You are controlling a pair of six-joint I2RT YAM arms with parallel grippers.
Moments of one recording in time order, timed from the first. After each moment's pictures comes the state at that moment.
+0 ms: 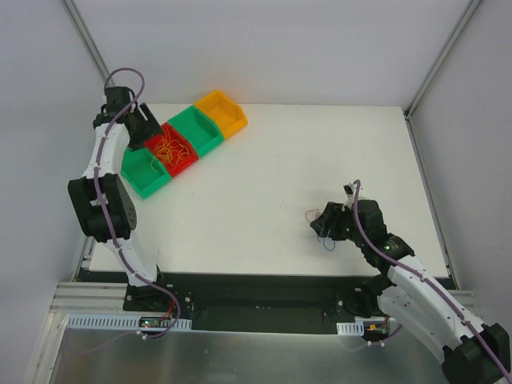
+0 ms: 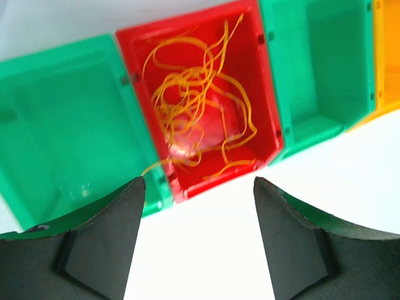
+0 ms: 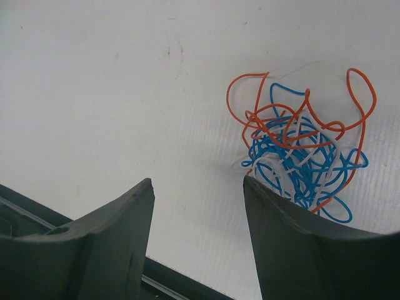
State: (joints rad) left arm 0.16 1.88 1.70 -0.70 0.06 -0.45; right arm 0.49 0.69 0.41 -0.34 -0.09 0.53
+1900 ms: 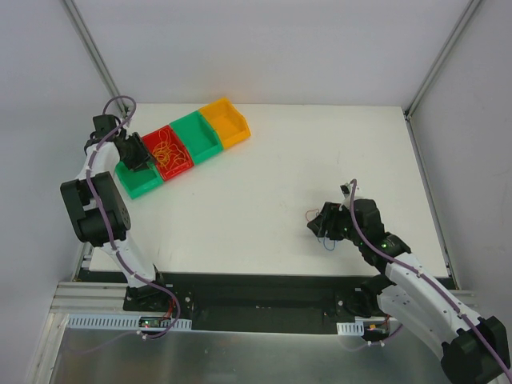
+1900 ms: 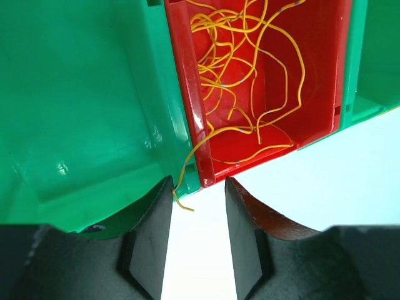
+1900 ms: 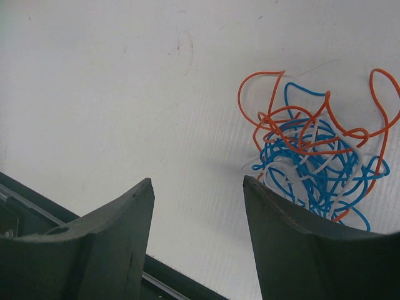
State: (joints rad) left arm 0.33 1.81 1.36 -0.55 0.36 -0.34; right arm 0.48 0.73 0.39 -0.27 -0.14 0.53
